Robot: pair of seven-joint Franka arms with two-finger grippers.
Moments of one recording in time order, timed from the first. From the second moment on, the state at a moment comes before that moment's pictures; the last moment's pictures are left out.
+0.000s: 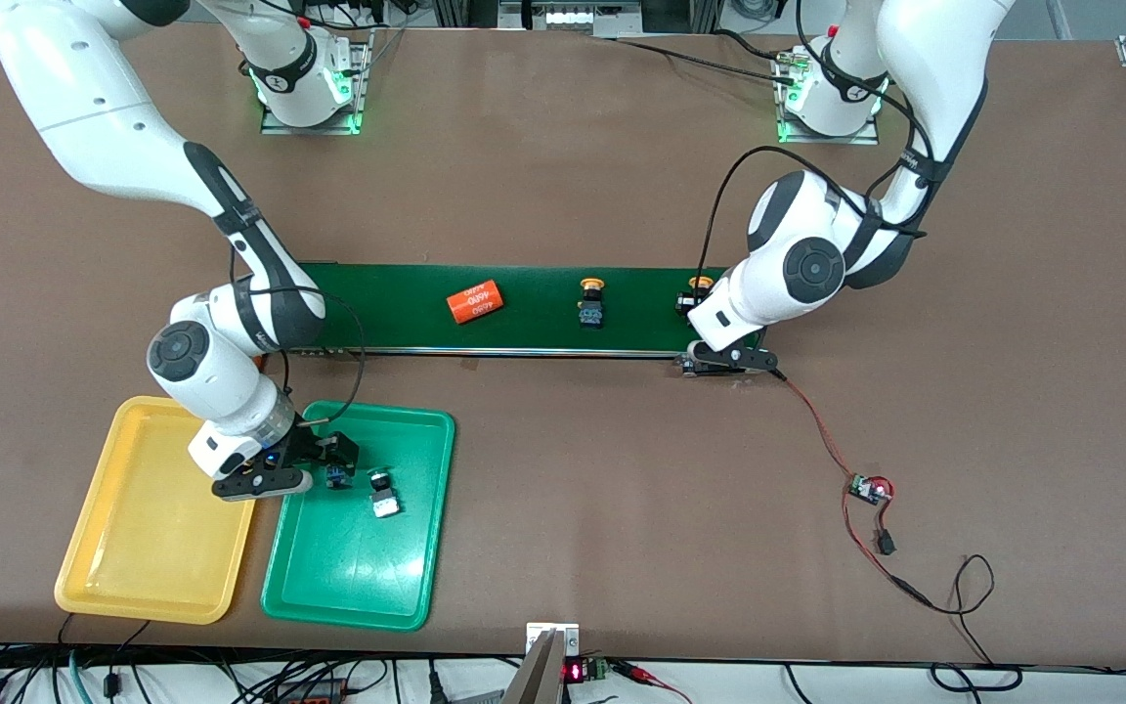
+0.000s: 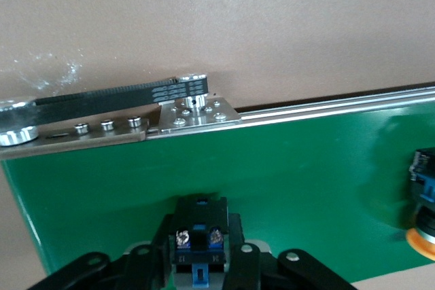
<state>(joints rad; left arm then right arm) -0.15 0.44 -0.33 -1.98 -0.17 2.25 -0.26 -0.08 0.74 0.31 -1.60 -0.28 2.57 0.23</state>
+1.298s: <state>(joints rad) -0.09 0.05 -0.10 -1.78 0.02 1.65 -0.01 -0.06 0.11 0.52 -2.06 -0.19 2.14 0.59</state>
